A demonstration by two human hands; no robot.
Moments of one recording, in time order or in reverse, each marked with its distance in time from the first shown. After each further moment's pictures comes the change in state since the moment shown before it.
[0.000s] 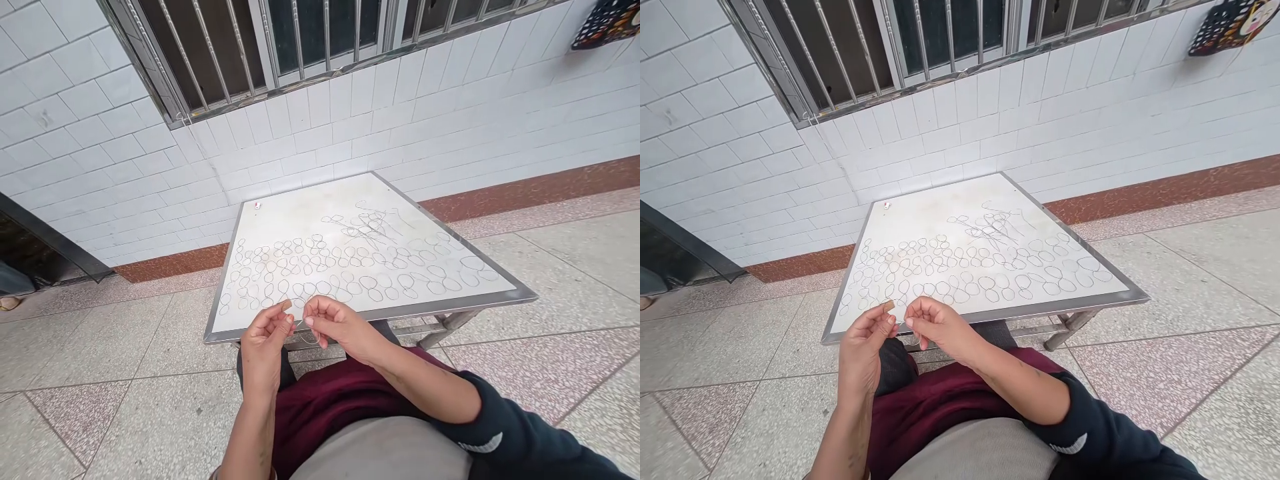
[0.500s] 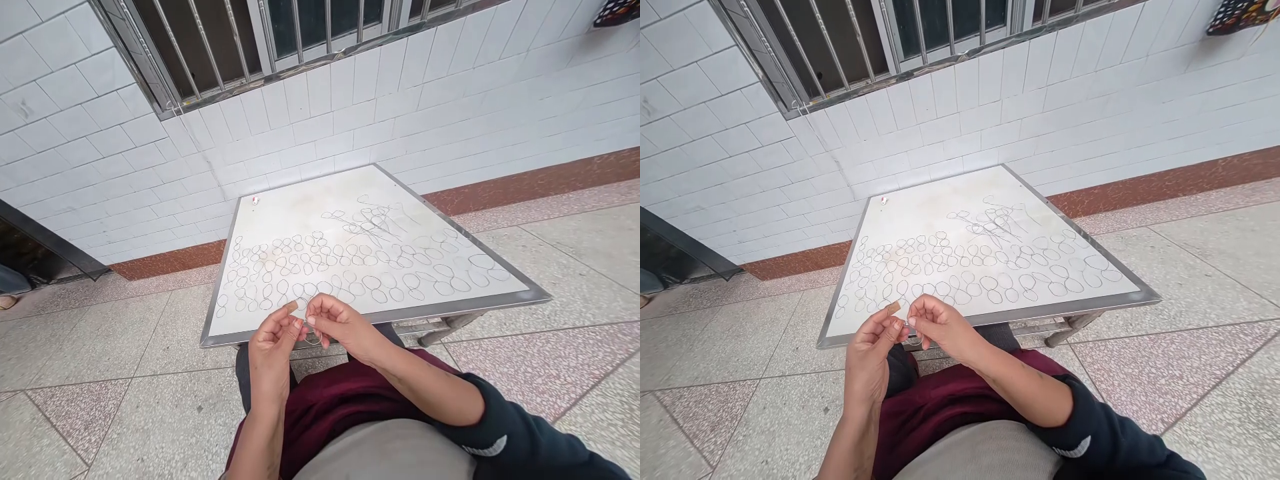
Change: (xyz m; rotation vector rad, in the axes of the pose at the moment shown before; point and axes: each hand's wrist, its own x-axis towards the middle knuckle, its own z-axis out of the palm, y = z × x) left_hand 0.001 -0.007 0.013 -0.018 -0.041 -0.102; right_hand 0.012 0.015 -0.014 -0.001 0.042 -0.013
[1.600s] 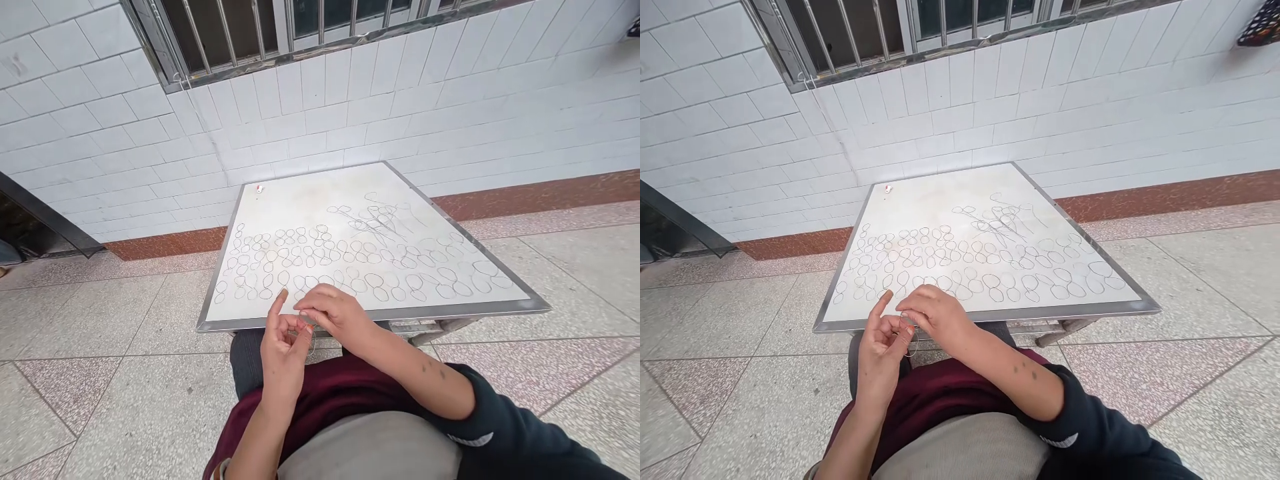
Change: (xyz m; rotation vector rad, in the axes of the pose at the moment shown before) left_hand -0.017 -0.017 0.001 0.096 -0.013 0.052; right_hand 0.011 -0.001 -0.003 -0.926 0.001 -0.619
